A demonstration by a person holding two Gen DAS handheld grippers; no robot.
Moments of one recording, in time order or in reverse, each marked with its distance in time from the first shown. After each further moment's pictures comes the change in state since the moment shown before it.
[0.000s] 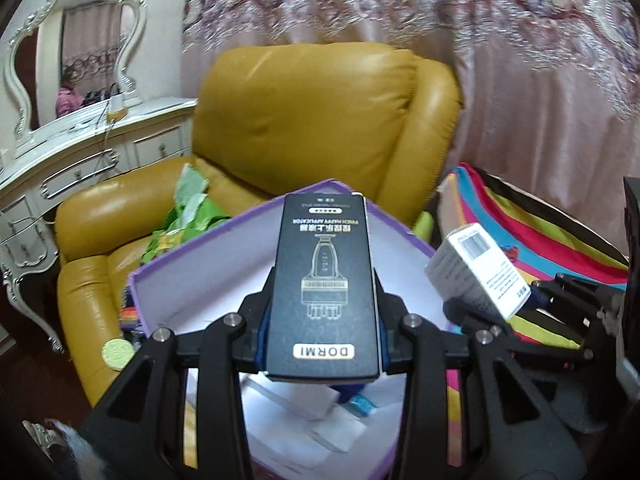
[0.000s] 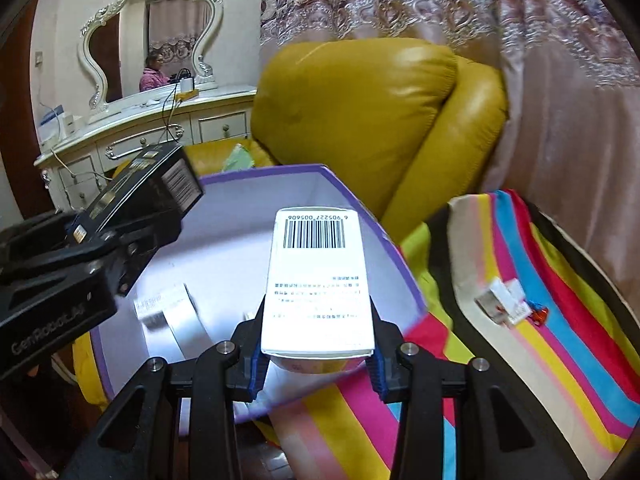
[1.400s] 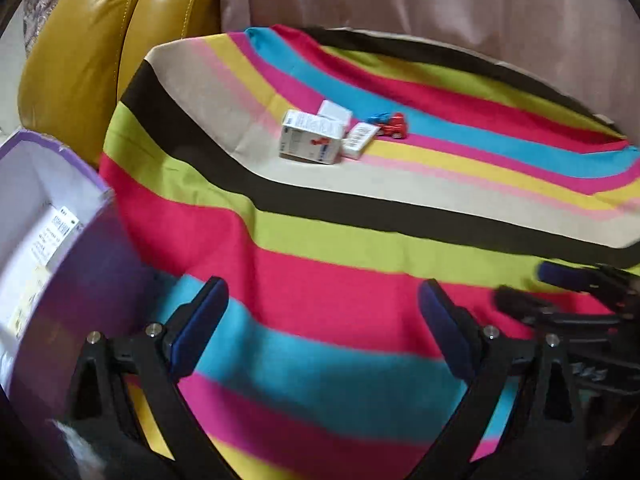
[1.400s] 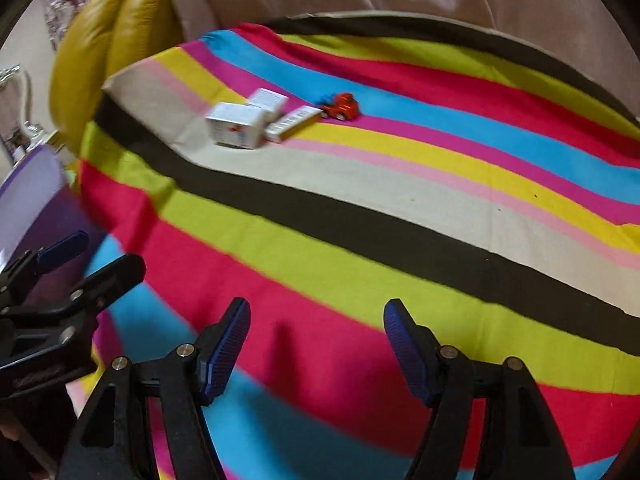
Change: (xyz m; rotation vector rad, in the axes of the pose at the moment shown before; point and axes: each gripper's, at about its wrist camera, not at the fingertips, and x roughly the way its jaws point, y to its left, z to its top) left arm 0.172 -0.282 -0.108 0.343 0.207 -0.213; right arm 0.015 -0.307 -0.226 0.569 0.204 -0.243
